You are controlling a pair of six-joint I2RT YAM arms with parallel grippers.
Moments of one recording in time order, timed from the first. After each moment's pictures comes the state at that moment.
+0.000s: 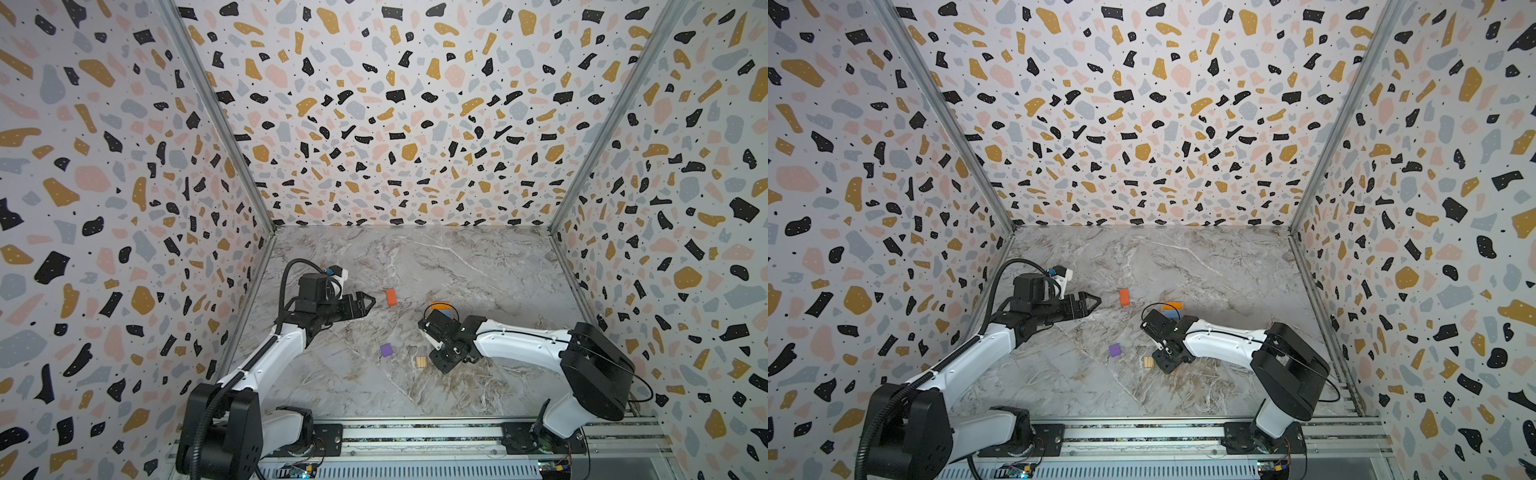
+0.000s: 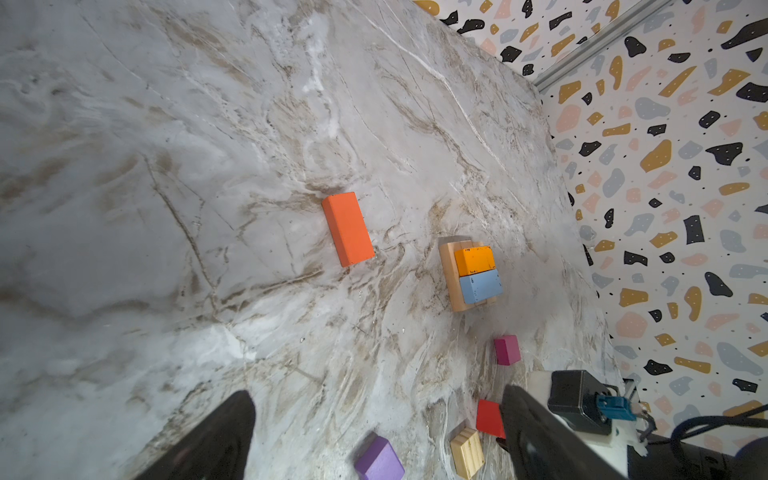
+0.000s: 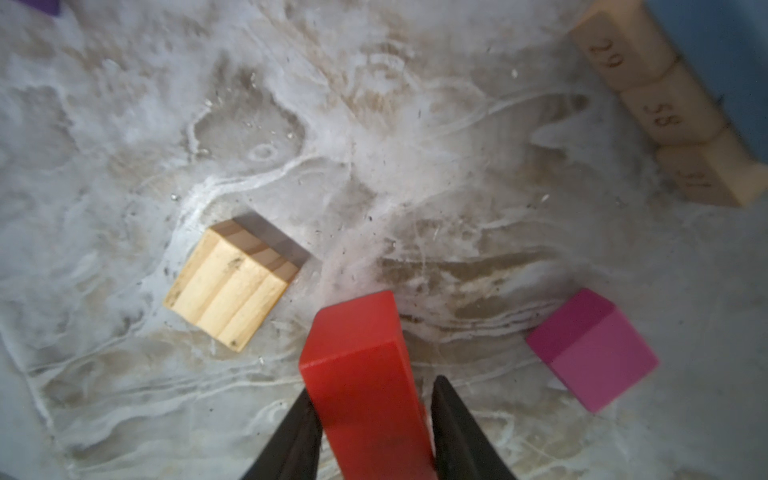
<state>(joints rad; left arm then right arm) -0.16 1.22 0.69 -0.20 0.53 -0.37 0.95 1.61 0.94 -0.66 0.05 0.21</state>
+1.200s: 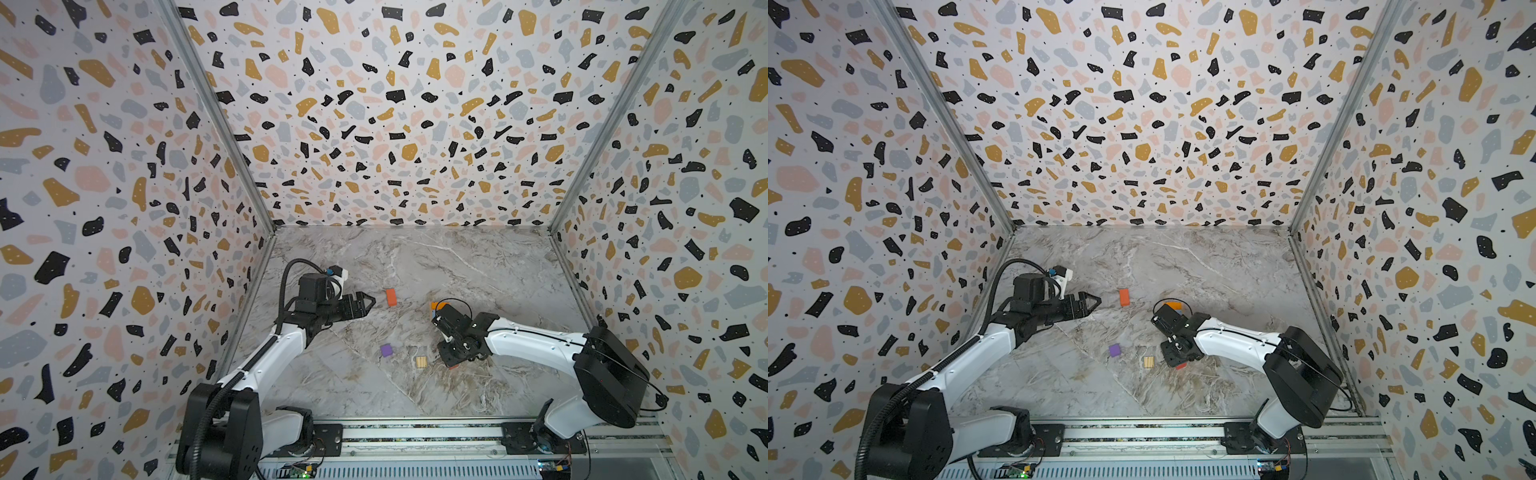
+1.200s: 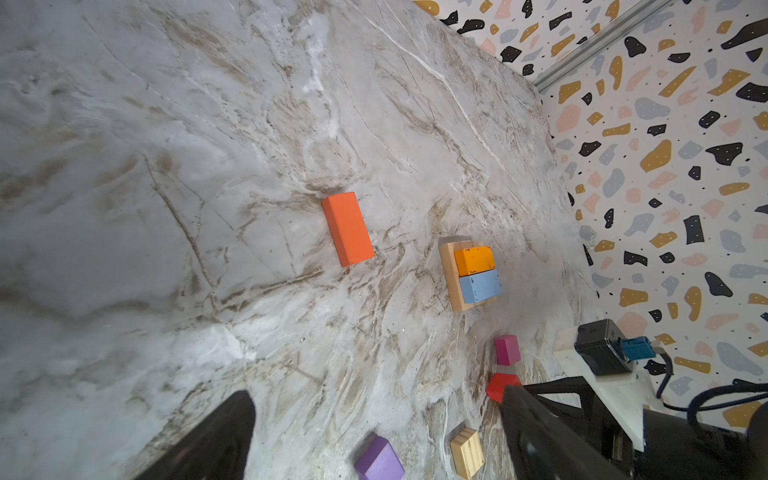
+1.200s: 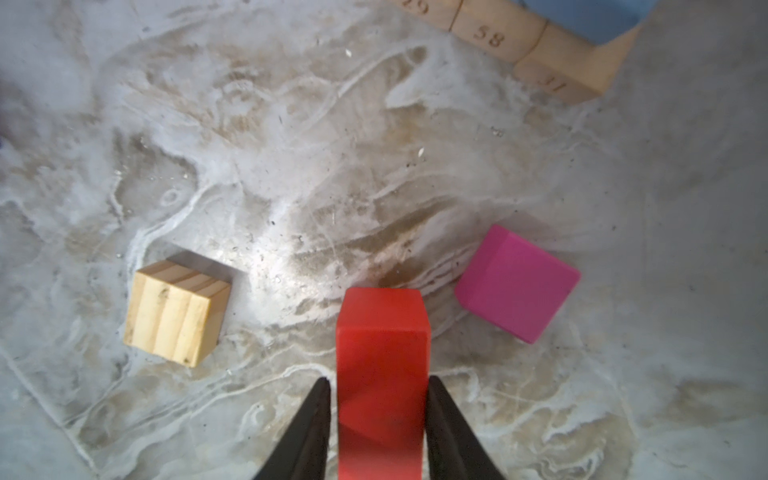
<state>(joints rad) -0.16 1.22 0.69 -0.20 0.53 -0.37 0.88 1.54 0.90 -0.67 0.05 0.45</state>
